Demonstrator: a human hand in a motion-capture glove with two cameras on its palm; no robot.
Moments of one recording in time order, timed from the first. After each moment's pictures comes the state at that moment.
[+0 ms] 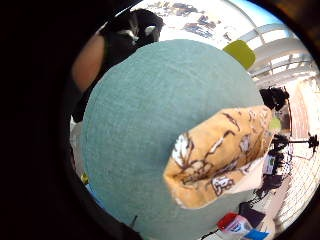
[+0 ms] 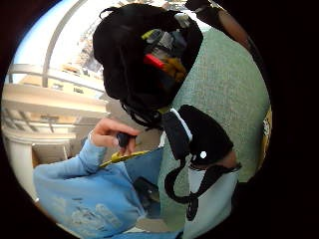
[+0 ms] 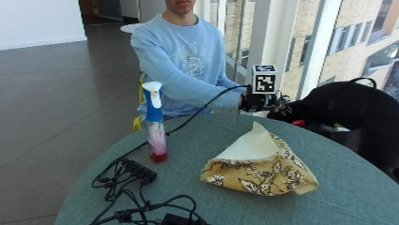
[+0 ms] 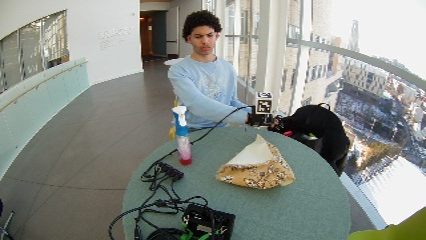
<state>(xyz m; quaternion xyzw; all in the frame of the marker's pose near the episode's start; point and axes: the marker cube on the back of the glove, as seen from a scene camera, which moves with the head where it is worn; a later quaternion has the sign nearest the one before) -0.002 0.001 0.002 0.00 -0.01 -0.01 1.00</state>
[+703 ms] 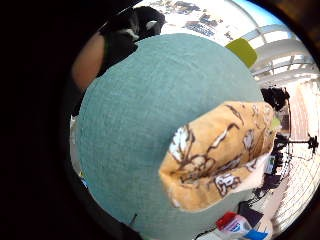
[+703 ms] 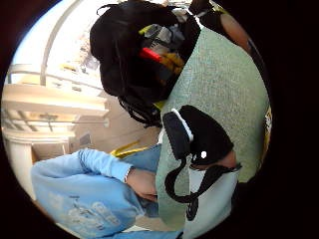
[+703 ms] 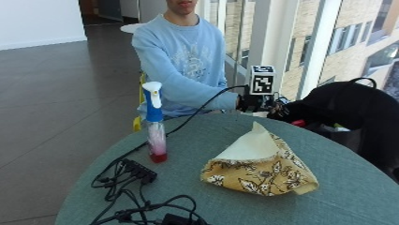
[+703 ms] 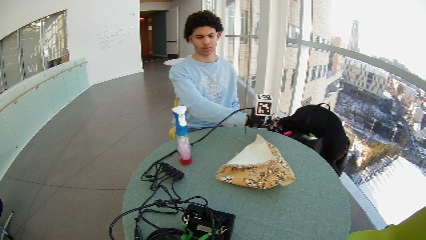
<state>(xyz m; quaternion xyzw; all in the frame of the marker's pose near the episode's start) 0.005 0.013 0.001 -0.02 0.00 0.01 1.00</state>
